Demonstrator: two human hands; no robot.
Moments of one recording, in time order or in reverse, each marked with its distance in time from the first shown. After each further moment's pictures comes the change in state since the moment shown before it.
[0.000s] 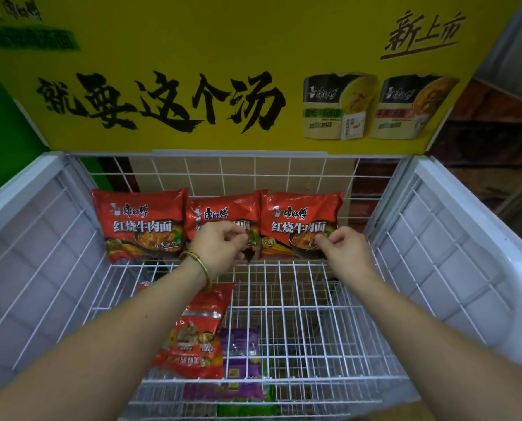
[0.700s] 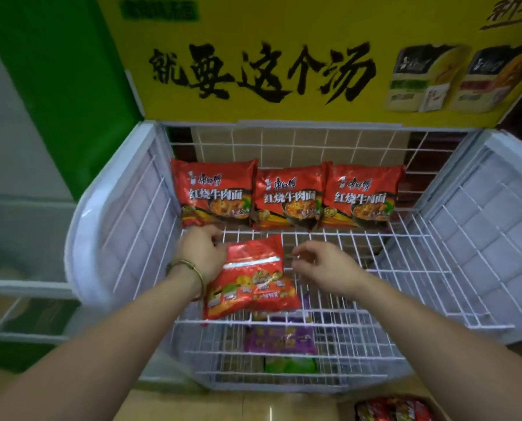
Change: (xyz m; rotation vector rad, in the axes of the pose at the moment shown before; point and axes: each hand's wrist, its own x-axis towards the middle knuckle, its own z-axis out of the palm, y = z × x) left_hand -0.056 -0.101 -0.112 0.417 0.169 -0.093; right_hand -0.112 -0.065 0.089 -0.166 -0.581 -0.158
